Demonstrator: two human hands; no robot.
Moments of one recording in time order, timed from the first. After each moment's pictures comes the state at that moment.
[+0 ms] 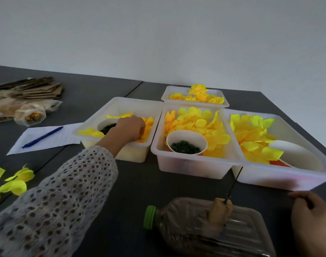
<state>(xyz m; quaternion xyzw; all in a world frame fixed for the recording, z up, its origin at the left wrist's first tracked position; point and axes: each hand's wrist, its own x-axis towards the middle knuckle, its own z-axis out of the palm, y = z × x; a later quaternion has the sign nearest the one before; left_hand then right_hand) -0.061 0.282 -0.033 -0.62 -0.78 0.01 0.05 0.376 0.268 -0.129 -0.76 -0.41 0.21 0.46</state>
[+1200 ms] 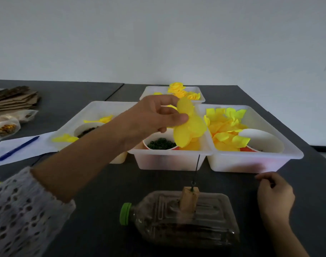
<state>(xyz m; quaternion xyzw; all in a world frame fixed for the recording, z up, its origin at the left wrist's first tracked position) 0.092 0.200 0.061 -0.64 -0.48 -0.44 -0.40 0.375 0.255 -0.112 -0.69 -0.48 0.23 0.49</state>
